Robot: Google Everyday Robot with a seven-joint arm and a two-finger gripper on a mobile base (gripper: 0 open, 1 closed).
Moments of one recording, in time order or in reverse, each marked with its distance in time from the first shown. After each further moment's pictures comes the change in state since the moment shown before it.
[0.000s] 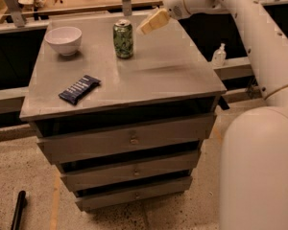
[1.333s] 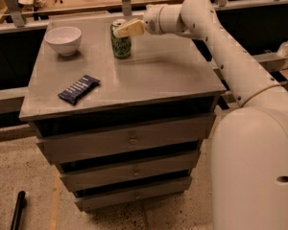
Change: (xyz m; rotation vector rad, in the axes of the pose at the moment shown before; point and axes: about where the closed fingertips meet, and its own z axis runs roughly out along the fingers) arm 0.013 0.011 0.090 0.048 -0.142 0.326
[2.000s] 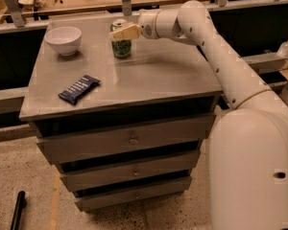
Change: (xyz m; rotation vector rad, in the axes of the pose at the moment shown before) arm 0.007 0.019 0.013 -0.079 -0.044 0.031
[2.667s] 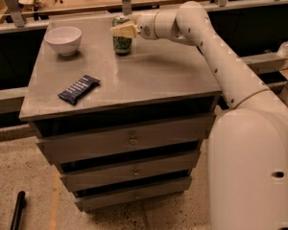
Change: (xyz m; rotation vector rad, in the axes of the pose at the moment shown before) arm 0.001 0.004 0.006 -0.008 0.003 0.001
